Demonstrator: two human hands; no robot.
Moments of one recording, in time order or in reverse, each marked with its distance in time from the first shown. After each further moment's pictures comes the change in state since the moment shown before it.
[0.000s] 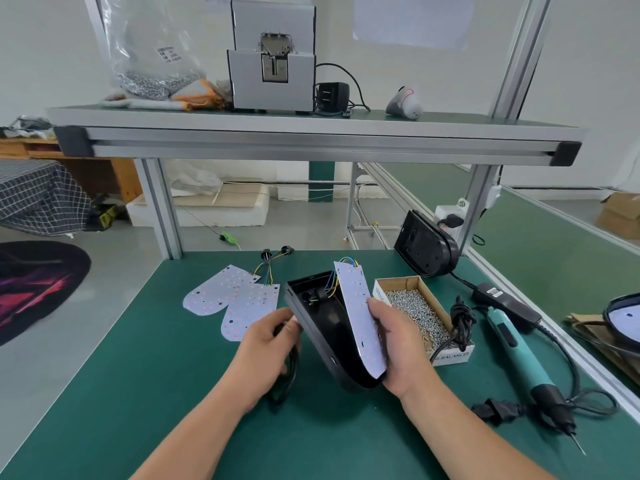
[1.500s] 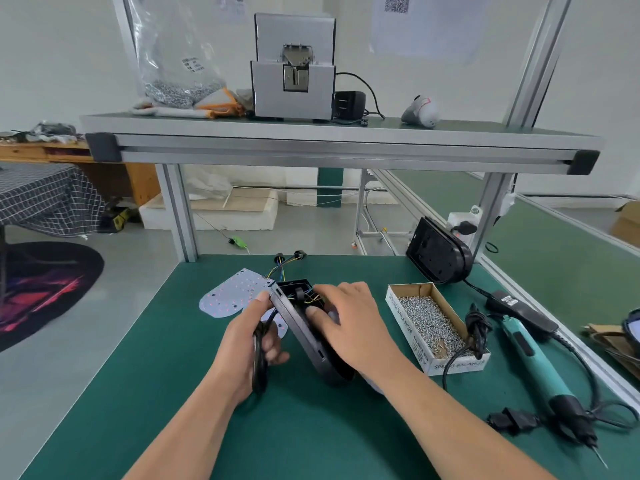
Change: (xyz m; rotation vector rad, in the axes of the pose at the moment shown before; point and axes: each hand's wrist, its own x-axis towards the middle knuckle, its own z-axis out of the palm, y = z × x) left_hand 0.011 -0.012 -0.042 -0.634 0.024 -0.224; right_hand 0.018 0.001 0.066 -1.457 -0.036 -0.714
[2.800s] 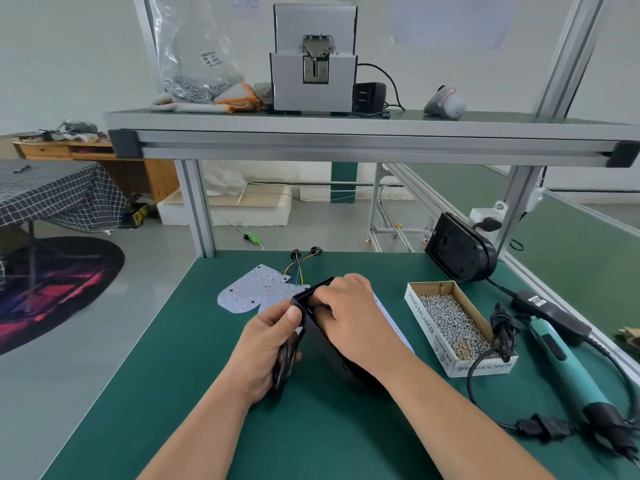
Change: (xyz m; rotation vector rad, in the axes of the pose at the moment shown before) left_hand -0.012 0.002 -0.001 0.083 -0.090 0.074; right_hand 0.016 -0.033 0.006 -0.064 -0.003 -0.222
